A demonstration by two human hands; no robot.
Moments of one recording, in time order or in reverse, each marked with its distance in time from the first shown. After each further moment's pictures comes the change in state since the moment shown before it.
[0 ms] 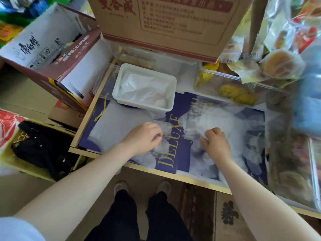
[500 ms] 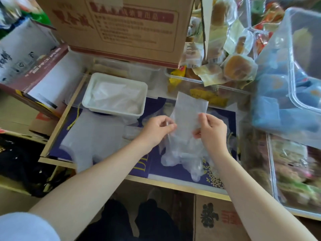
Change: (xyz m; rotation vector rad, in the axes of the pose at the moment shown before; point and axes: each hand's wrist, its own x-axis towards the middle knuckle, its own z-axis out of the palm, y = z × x) left_hand 0.080 0.109 0.024 -0.895 0.180 -0.388; right_hand -0.010 0.010 -0.092 0.878 0.320 0.122
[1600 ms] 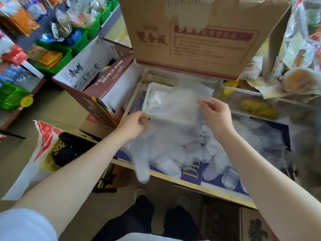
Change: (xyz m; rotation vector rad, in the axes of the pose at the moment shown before) left_hand -0.036 -0.023 -0.222 0.569 0.115 -0.107; right_hand -0.006 -0.099 0.125 0.108 -0.202 -0.079
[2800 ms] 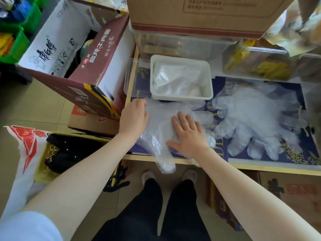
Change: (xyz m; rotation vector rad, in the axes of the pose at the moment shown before) left_hand 0.038 -0.088 0.018 0.362 0.221 0.349; right_hand -0.076 0.090 0.131 -1.142 -0.517 -0.036
